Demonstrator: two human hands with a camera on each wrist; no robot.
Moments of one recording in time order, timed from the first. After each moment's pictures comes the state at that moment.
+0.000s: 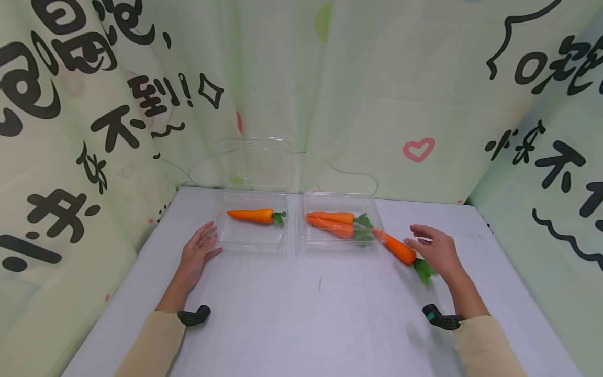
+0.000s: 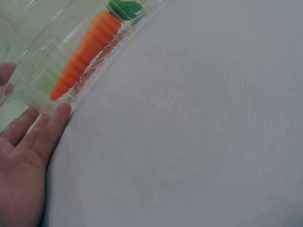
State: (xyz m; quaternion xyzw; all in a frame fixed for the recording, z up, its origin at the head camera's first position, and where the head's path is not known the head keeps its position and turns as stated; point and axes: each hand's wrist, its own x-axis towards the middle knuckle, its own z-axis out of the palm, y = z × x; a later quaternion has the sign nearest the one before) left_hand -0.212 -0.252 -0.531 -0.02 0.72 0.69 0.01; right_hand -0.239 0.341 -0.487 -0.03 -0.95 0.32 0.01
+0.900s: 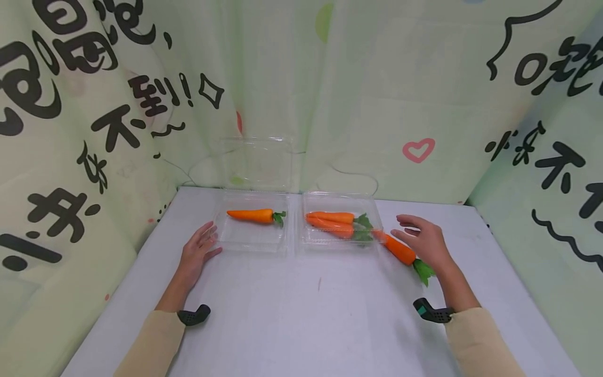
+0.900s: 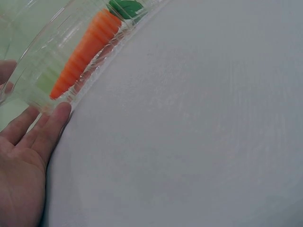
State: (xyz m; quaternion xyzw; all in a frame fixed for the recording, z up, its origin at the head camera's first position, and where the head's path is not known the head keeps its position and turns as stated) left_hand -0.213 -0.252 -0.533 -0.02 0.72 0.70 0.01; right_hand -0.218 0.283 -0.419 0.03 -0.93 0.36 0.02
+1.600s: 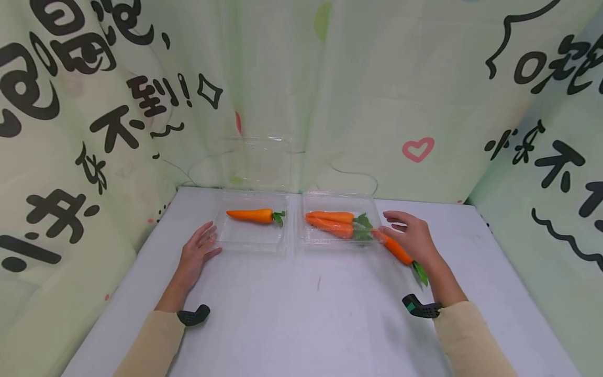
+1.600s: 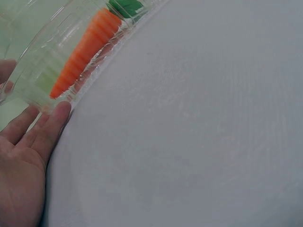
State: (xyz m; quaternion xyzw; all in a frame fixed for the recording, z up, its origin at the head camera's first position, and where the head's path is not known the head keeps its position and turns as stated) left_hand -0.212 -0.253 -0.533 0.00 0.70 0.71 0.00; right_hand -0.226 0.259 -0.419 0.04 -0.92 0.39 0.02
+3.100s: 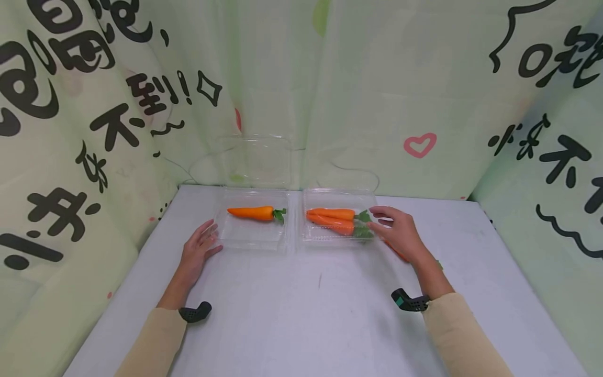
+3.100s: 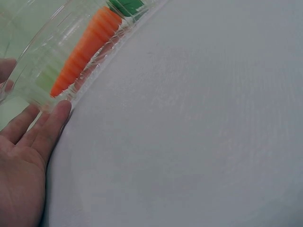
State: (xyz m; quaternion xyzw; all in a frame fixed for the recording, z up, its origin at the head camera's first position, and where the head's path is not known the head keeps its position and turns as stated) left_hand -0.212 -0.253 -0.533 -0.01 0.71 0.71 0.00; right_hand -0.234 0.232 -0.419 0.07 -0.92 0.39 0.00
